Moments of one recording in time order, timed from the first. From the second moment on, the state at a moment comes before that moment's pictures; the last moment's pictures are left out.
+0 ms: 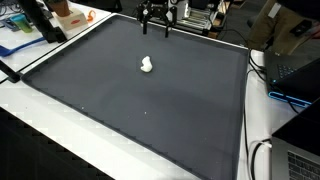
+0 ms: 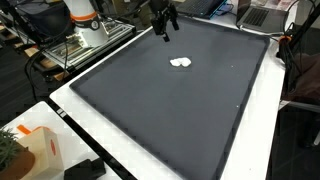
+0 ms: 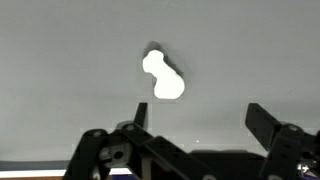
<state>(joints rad) 0.32 -0.06 -0.04 -2.76 0.42 3.17 -0.28</state>
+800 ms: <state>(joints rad) 0.39 -0.06 -0.05 -2.74 0.56 3.20 -0.36</state>
